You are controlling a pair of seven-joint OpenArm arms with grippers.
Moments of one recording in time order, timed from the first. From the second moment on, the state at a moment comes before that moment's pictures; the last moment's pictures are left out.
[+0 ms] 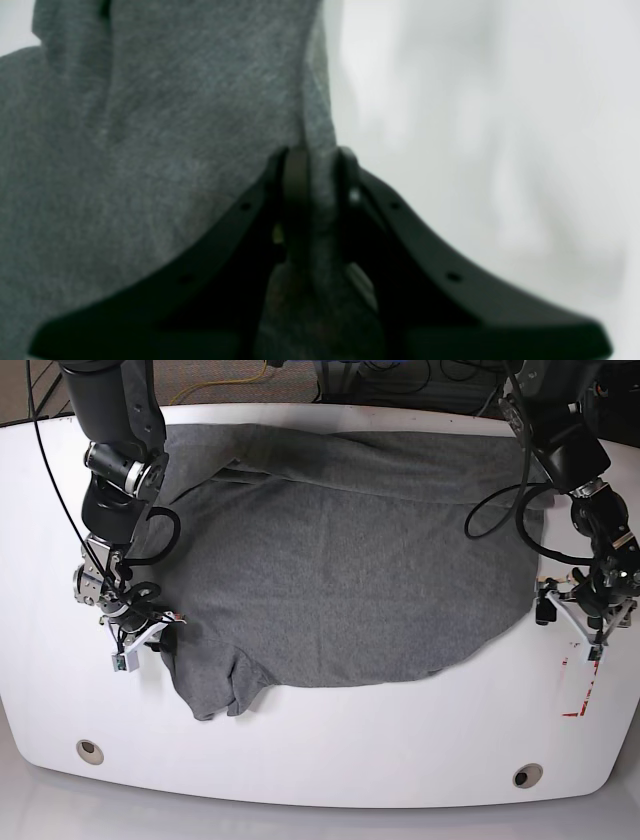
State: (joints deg) left arm -17.9 -14.2 -31.0 75.4 -2.3 -37.1 55.5; right arm 31.4 15.6 29.2 29.9 -8.1 40.0 -13.8
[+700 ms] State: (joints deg) left arm -29.3 -11.3 -27.3 45.8 -2.8 -36.8 39.4; right arm 31.1 15.5 29.1 29.9 -8.1 40.1 -13.3
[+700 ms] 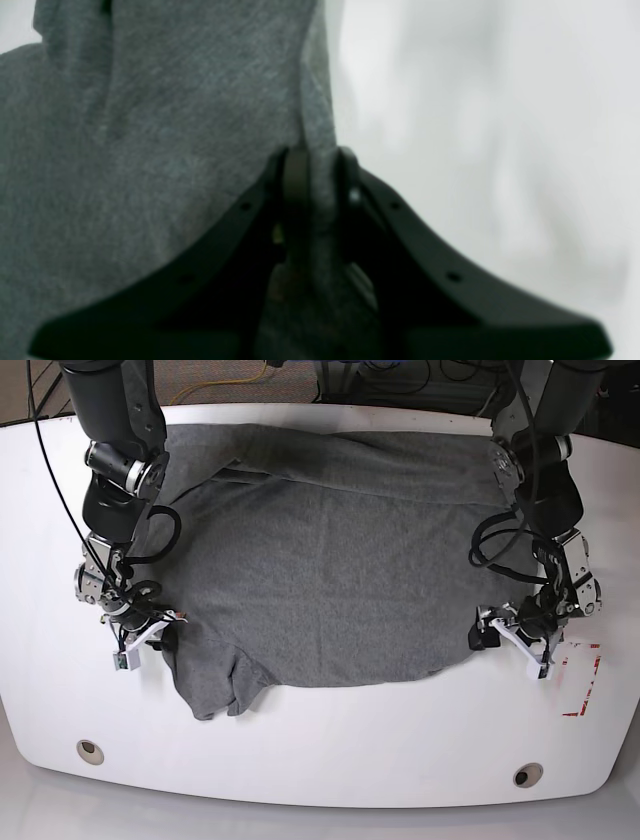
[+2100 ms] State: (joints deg) left arm -14.0 -11.6 -5.2 85.8 -2.3 -37.3 42.4; right arm 30.0 15.5 29.1 30.2 -7.0 40.4 -12.5
